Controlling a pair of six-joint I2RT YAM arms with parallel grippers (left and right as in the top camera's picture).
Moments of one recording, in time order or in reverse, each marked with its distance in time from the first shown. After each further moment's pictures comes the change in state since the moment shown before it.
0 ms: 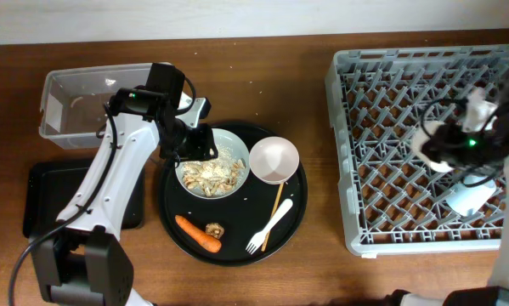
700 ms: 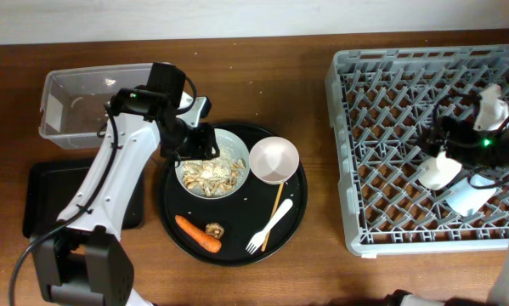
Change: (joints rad) left arm -0.007 0.000 0.000 0.012 -0.007 -0.003; right arm -0.025 -0.035 0.085 -0.093 -0.217 -0.031
